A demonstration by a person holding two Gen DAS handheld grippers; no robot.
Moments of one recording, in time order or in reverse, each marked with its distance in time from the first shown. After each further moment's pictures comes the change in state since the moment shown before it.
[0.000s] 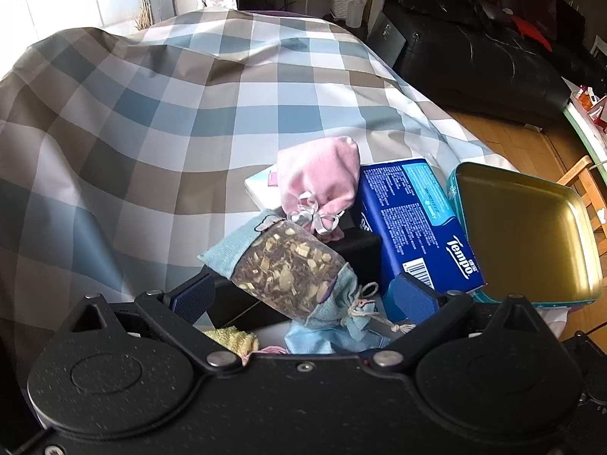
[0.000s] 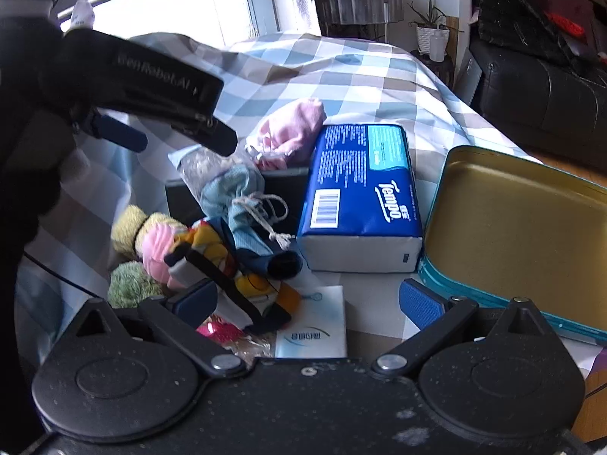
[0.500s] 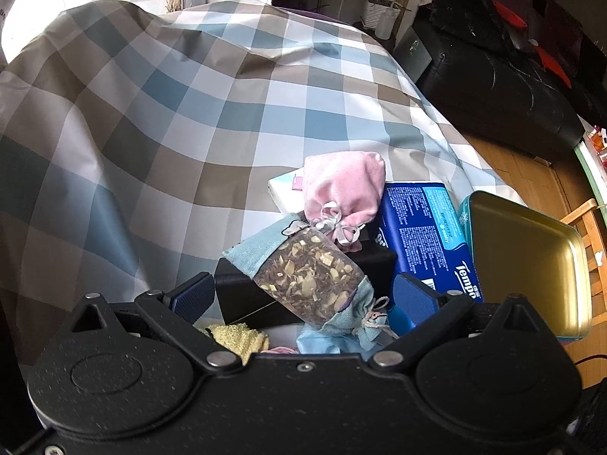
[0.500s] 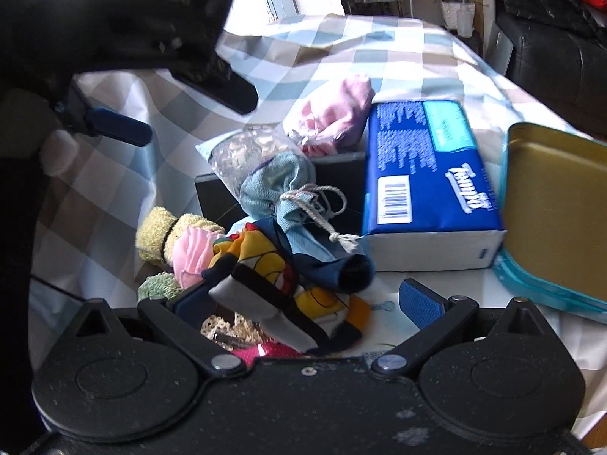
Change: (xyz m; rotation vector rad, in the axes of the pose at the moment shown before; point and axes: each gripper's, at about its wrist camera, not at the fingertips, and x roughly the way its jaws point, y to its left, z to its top) left arm -0.006 0.026 0.005 -0.140 -0.008 -0.005; right arm 0.045 0.022 0.009 0.057 0.056 0.104
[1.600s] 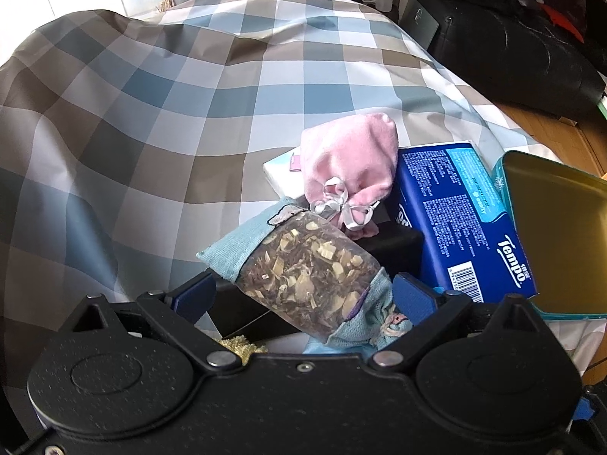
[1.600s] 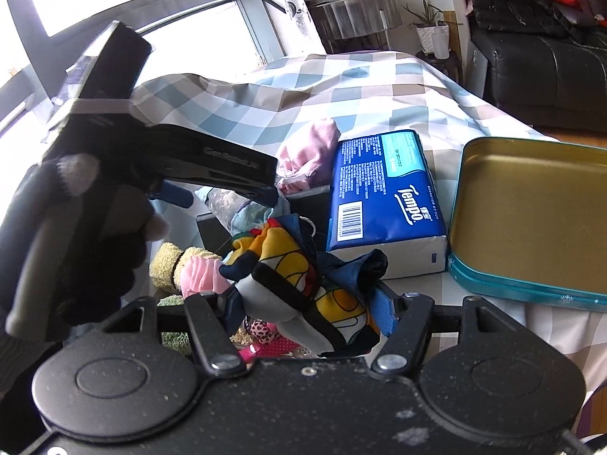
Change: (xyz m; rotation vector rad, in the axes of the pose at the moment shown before) left arm 0.050 -0.026 -0.010 0.122 0.034 0.118; right arm -0.055 -0.030 -0.010 0.074 -0.134 0.031
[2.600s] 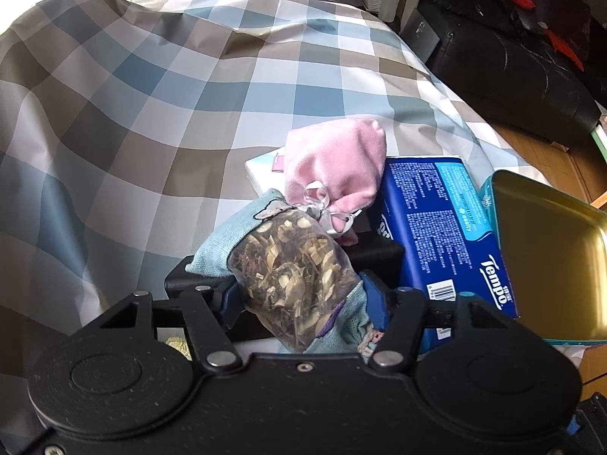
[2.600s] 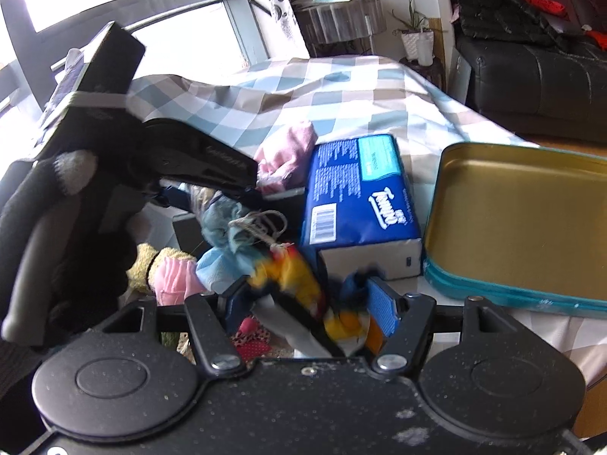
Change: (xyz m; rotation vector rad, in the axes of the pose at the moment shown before) left arm 0.000 -0.001 -0.003 -0.081 -0.027 -0.077; right arm -0.002 -0.004 -0.001 -0.013 -0.028 -0.078
